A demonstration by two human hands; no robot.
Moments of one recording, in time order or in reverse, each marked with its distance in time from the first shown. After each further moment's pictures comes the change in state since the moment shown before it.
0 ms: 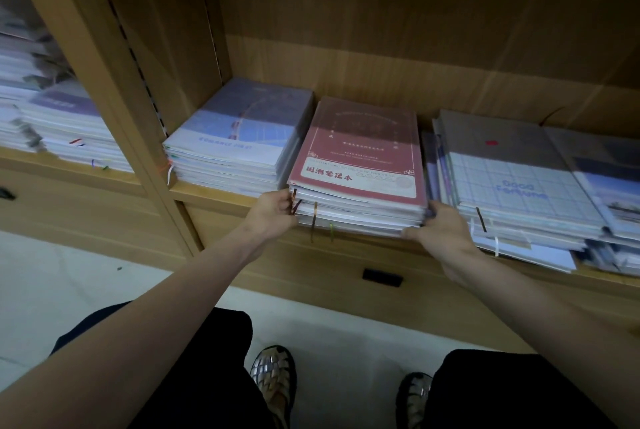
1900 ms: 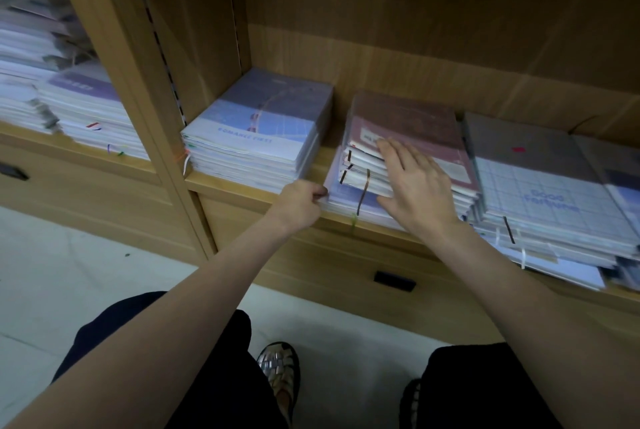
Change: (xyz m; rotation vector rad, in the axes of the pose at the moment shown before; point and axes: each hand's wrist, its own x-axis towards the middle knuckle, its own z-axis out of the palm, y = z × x) left_hand 0.011 0.014 0.003 0.447 0.037 0.116; right_hand 0.039 -0.039 0.042 -0.905 0.323 -0.902
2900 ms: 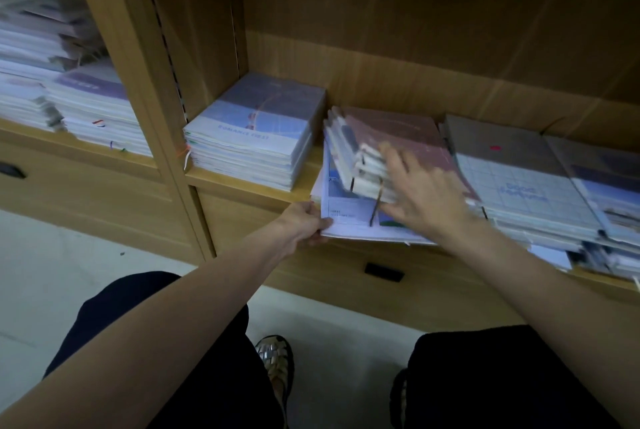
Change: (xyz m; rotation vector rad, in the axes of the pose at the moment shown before) left_hand -0.022 -0.004 0.028 -0.690 -0.150 -0.411; right_hand -0.023 -0.006 -0.062 -0.158 -0.257 -0.037
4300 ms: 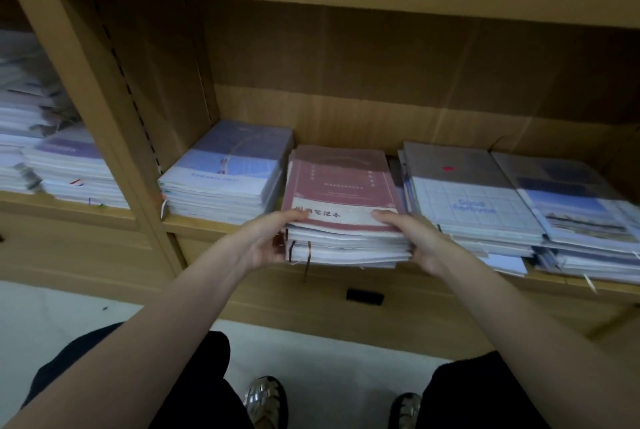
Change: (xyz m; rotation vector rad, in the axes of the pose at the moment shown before) left_hand -0.044 0.048 -0.004 -0.195 -0.131 -0.011; right_hand -0.028 0.042 0.029 1.681 -0.260 0.879
